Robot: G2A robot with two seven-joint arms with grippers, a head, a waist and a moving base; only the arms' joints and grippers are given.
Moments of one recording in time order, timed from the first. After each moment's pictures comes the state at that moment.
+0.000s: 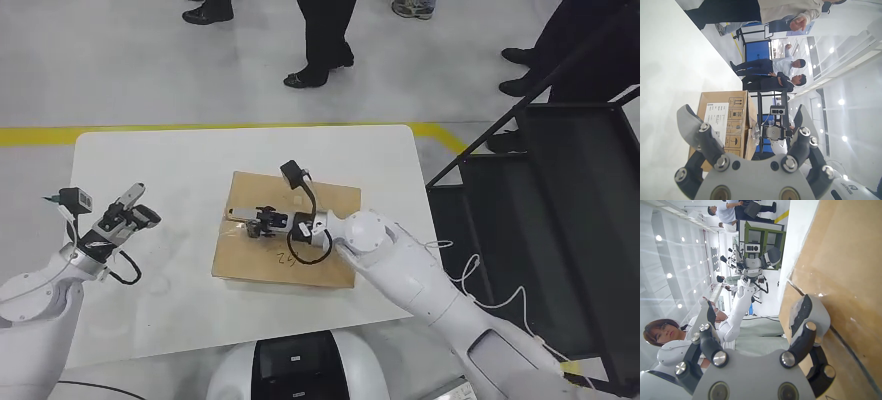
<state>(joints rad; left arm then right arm) 1.39 -0.89 -1.50 -1.39 -0.49 -0.35 -0.72 -0.95 -1.33 0.78 -1.33 0.29 -0.20 0.64</state>
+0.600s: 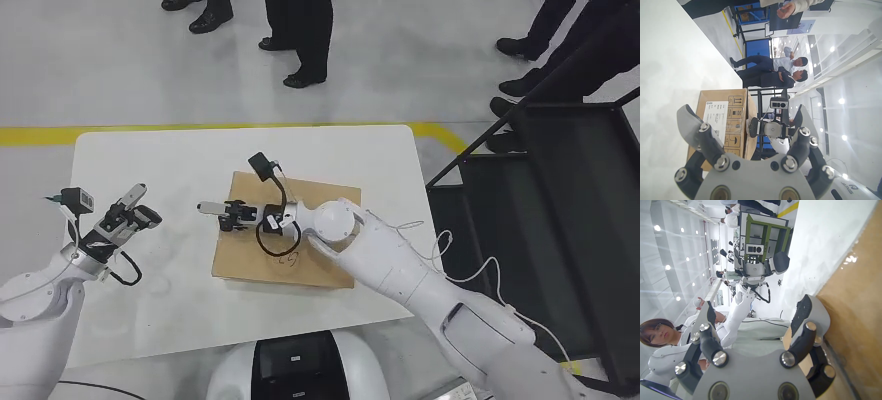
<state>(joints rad) 1.39 -0.89 -1.50 -1.39 -0.49 -0.35 -0.72 -0.79 -1.45 0.64 -1.11 0.33 -0.30 0.59</state>
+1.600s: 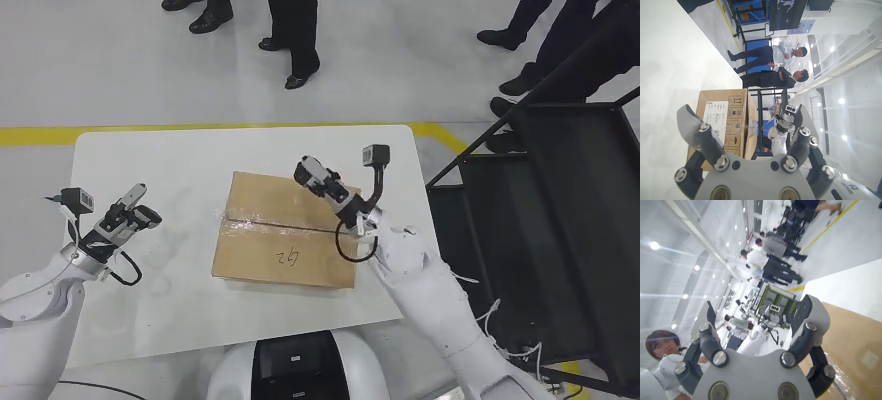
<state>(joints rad) 1.39 -0.89 -1.50 -1.39 -0.49 -0.35 -0.72 -1.30 -1.34 1.18 -1.61 0.08 -0.46 0.24</state>
